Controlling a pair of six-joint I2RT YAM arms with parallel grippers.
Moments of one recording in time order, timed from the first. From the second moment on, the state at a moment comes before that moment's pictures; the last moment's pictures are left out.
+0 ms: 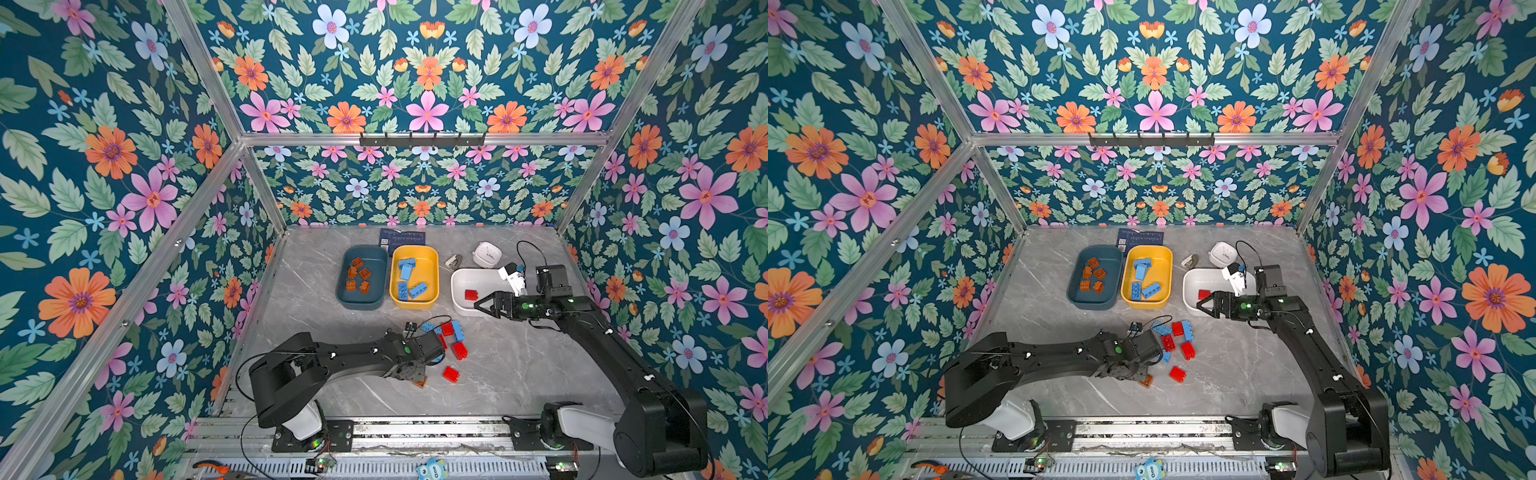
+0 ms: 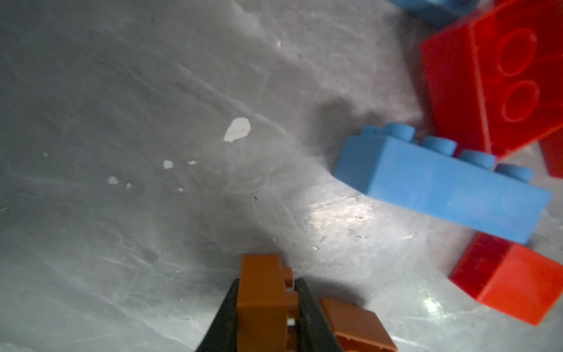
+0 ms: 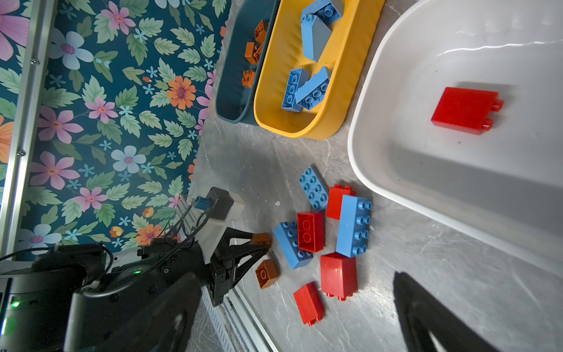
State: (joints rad) left arm -1.15 1.59 0.88 -0.64 -0.20 -0.94; right arm 0.09 1.21 0.86 -0.56 -0.83 0.22
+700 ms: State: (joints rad) left arm -0.71 1.58 1.33 -0.82 -0.32 -0.49; right arm 0.09 1.20 0.86 -0.49 -0.87 0.27
